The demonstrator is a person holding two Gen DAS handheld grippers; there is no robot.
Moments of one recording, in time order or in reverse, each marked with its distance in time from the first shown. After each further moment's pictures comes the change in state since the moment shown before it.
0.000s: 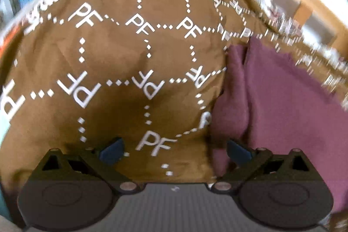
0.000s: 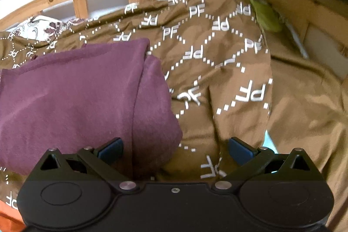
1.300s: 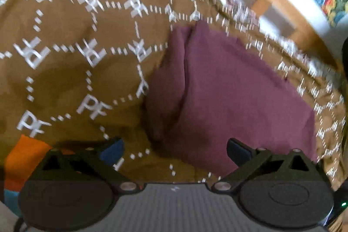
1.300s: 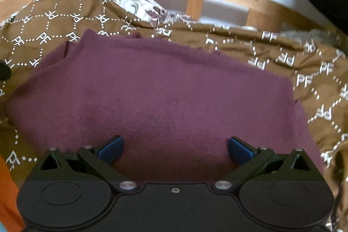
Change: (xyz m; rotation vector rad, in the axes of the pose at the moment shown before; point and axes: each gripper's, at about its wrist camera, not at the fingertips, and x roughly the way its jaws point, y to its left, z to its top) left arm -0.002 -0.031 -0.025 0.032 0.087 -0.199; right arm 0.028 0.149 -0.004 -0.338 -0.067 0.291
